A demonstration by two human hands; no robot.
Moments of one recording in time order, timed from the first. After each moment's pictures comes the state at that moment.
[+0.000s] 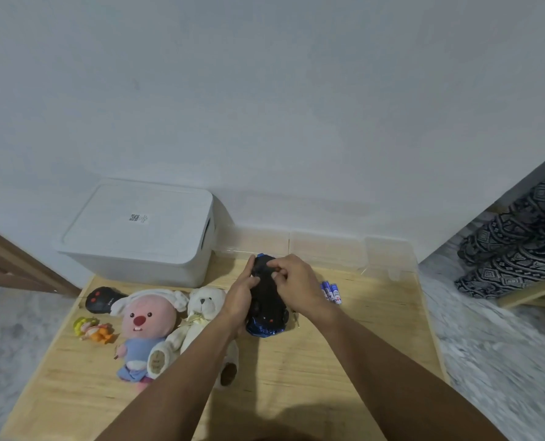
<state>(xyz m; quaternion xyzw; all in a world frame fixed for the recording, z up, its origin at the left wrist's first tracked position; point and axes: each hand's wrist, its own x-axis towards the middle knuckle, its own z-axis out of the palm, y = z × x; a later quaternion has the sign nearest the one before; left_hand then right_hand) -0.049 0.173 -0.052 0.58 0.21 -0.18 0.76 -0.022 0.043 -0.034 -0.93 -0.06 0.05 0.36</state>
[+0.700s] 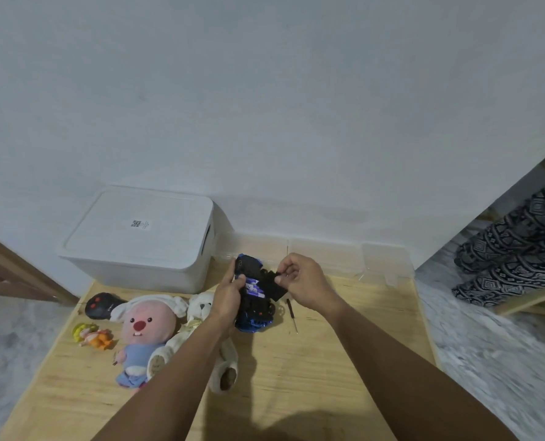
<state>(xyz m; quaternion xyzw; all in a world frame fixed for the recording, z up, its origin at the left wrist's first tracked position) -0.040 0.190 -0.058 0.58 0.25 -0.11 0.77 -0.016 0.026 -0.016 -0.88 0.00 0.11 0.46</state>
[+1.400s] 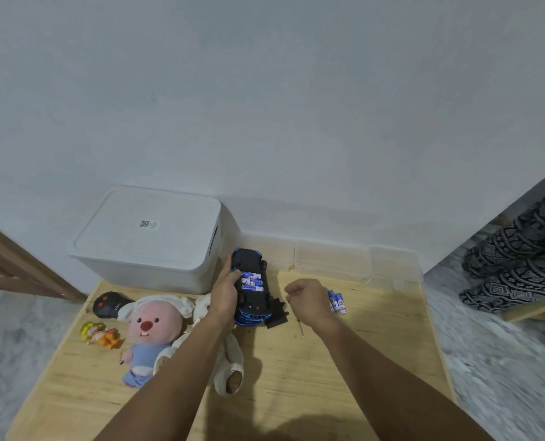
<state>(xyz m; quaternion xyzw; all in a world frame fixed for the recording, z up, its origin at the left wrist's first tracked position) -0.035 0.202 -0.050 0.54 0.25 -0.07 0.80 -0.030 0.037 -0.046 -0.88 0.15 0.15 0.42</state>
